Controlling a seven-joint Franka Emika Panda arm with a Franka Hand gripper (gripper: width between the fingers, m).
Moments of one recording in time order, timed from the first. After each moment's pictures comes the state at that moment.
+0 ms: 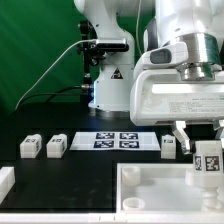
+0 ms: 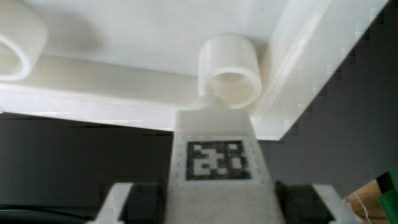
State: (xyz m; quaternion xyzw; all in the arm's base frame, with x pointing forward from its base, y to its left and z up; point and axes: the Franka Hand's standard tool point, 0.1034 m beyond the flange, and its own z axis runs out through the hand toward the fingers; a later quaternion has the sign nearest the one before) arm 0.598 0.108 0.100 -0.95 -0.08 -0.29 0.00
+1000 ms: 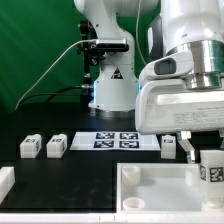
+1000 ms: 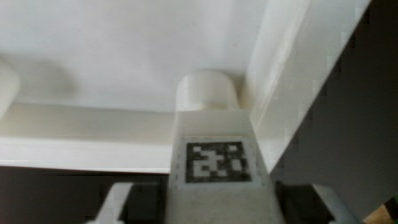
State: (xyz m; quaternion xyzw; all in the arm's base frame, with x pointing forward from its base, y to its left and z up) arm 0.606 0.120 0.082 -0.97 -0.06 -0.24 0.02
